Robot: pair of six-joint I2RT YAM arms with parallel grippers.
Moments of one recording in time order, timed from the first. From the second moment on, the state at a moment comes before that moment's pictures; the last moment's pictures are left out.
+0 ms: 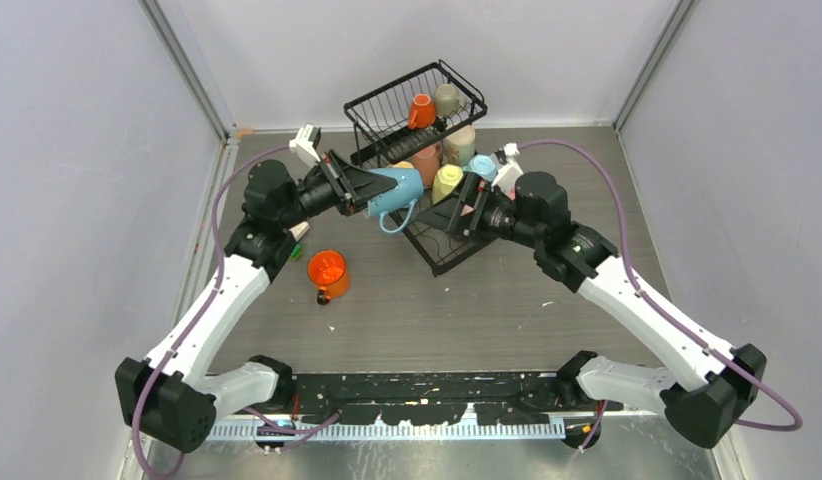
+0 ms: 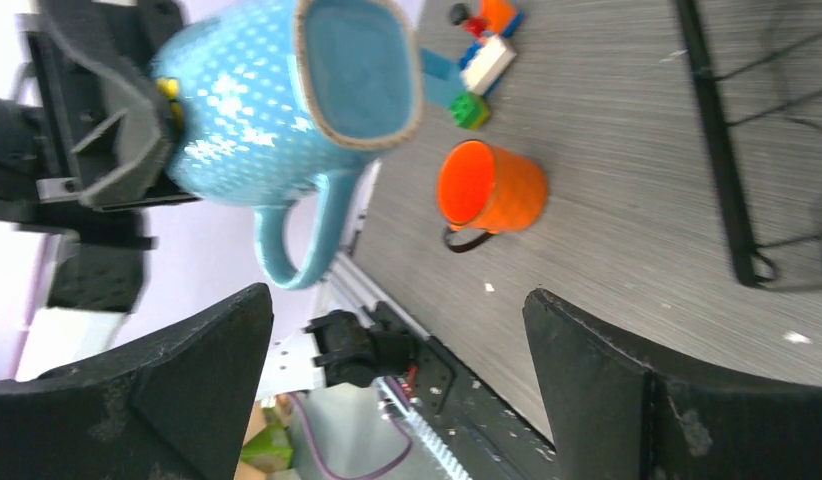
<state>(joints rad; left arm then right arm) -0.37 1.12 0.99 0.19 0.63 -1.32 0.65 1.12 1.08 -0.22 -0.32 0.92</state>
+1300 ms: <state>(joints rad) -0.73 1.58 1.33 -0.86 -0.03 -0.54 0.65 1.00 1.05 -0.62 0.17 0.76</state>
